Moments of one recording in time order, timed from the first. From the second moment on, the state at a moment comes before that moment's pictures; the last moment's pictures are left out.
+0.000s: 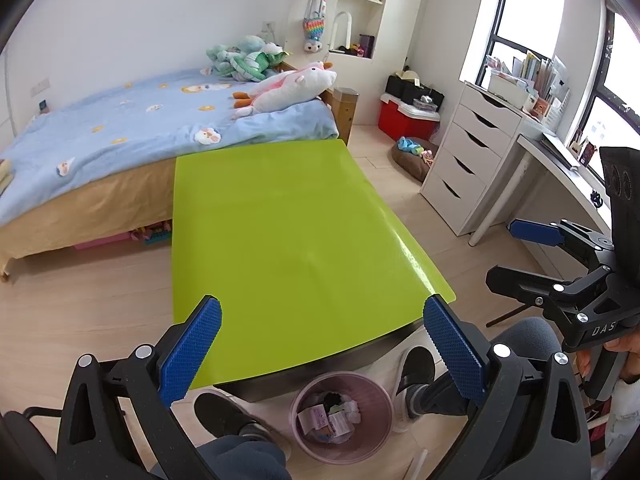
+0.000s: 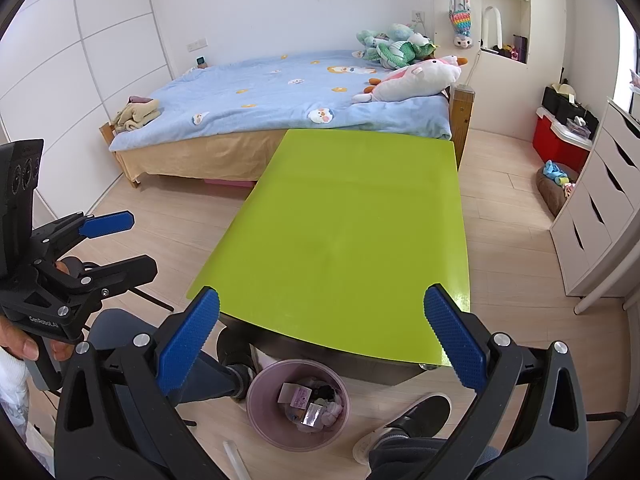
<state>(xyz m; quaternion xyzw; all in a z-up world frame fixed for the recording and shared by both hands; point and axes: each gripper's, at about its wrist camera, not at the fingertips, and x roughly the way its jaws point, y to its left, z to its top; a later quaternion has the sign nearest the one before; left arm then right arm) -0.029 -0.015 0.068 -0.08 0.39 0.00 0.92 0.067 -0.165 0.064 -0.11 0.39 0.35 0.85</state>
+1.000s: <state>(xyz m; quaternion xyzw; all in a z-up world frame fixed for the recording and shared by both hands) -0.029 -0.020 0.065 -0.08 0.39 0.00 0.92 0.067 -0.167 0.065 -0.11 0.39 0.35 0.85</state>
